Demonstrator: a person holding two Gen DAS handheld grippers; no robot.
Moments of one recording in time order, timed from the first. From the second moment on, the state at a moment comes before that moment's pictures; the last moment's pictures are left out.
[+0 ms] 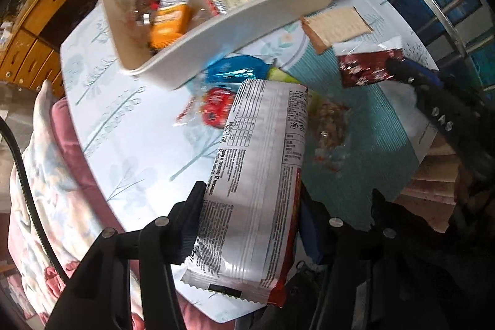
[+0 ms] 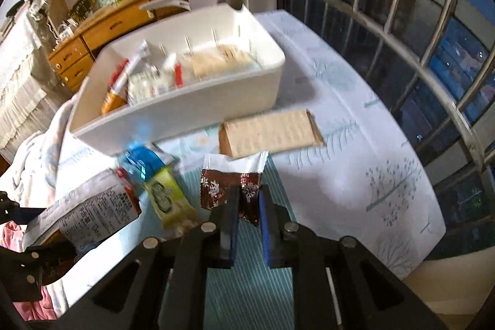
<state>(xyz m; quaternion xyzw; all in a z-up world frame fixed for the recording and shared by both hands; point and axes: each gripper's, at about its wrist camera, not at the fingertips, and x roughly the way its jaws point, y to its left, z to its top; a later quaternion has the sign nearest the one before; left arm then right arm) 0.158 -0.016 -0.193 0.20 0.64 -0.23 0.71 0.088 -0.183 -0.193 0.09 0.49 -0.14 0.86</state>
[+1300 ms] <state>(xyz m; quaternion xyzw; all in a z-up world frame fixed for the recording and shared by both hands) 0.288 -0.010 -0.066 0.04 0.51 -0.17 0.84 0.235 -0.192 -0.115 0.05 0.43 0.02 0.90</state>
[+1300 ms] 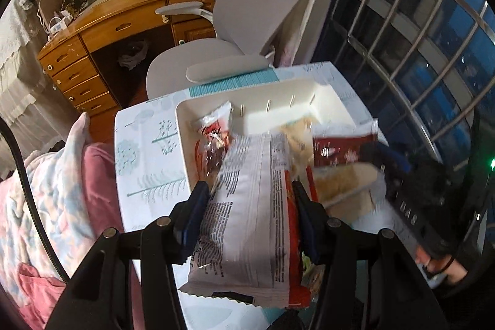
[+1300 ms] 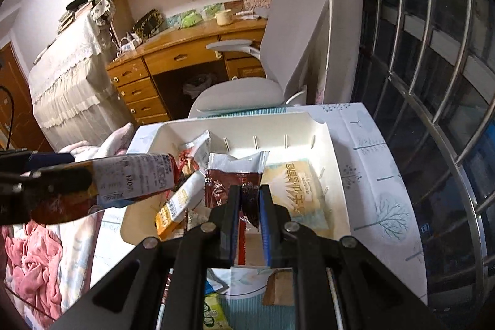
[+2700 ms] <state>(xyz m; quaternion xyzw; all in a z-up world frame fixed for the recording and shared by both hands) 0.164 0.098 -0.086 -0.03 0.57 -0.19 0.80 0.110 -0.154 -0.130 0.27 0.46 -0.07 0.84</state>
